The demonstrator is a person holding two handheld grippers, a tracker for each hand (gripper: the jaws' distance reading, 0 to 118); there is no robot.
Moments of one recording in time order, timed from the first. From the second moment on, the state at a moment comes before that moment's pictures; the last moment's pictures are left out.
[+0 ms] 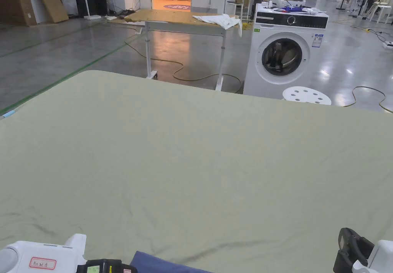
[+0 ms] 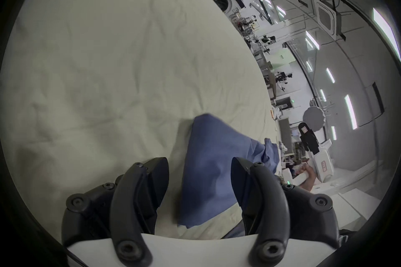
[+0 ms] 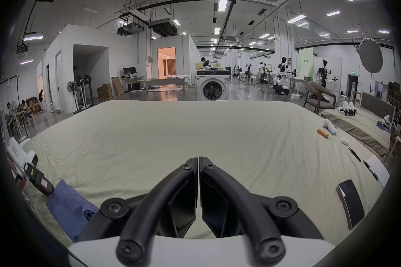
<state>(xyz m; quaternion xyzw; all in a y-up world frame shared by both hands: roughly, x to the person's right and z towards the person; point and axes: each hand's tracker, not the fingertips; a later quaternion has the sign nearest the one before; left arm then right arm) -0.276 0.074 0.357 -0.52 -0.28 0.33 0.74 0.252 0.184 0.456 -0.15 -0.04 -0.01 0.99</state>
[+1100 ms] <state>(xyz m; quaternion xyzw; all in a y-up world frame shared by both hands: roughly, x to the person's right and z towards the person) -0.270 0.230 0.381 -0.48 -0.15 0.17 0.85 0.250 0.176 0.454 -0.16 -0.03 -0.02 0.99</state>
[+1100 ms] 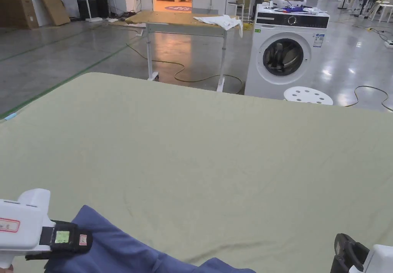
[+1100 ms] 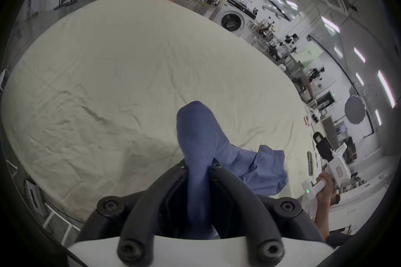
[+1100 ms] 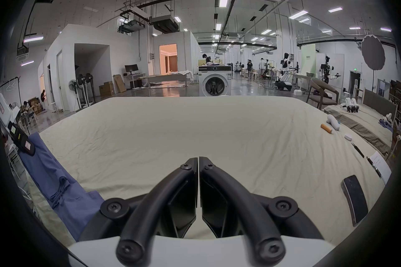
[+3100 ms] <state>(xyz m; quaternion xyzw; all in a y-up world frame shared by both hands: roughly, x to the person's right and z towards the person) -0.005 0.104 0.380 -0.55 -0.34 0.13 0.75 0.265 0.165 0.477 -0.19 -0.06 -0.02 0.98</state>
